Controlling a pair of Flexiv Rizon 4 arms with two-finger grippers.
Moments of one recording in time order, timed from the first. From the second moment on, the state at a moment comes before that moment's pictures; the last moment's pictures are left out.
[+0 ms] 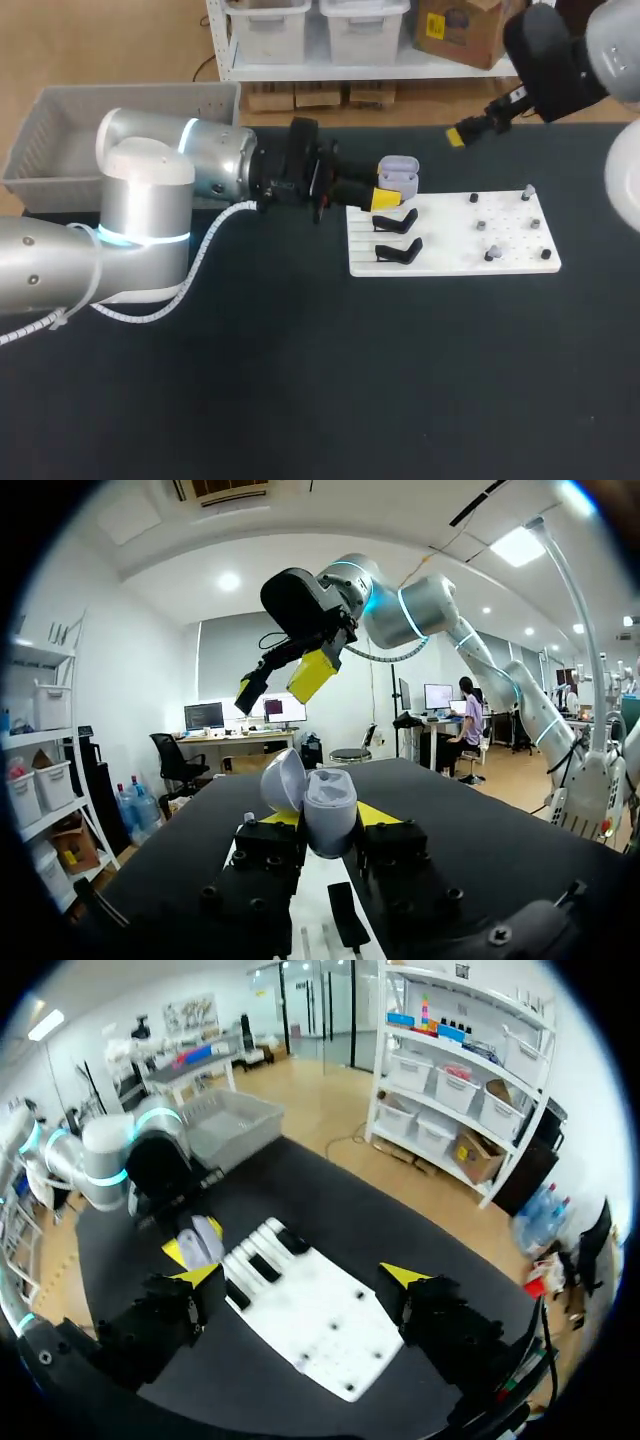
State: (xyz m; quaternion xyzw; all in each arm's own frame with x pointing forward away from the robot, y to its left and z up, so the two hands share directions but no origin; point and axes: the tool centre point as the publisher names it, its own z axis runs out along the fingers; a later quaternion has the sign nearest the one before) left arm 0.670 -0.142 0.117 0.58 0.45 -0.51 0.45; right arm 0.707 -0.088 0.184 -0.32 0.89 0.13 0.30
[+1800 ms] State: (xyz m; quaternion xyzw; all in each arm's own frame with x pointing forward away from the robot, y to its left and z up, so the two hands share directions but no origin) left arm 0.669 -0.144 0.115 0.58 0.44 -0.51 0.46; right arm 0.723 -0.183 0.083 -0.24 0.96 -0.05 0.13
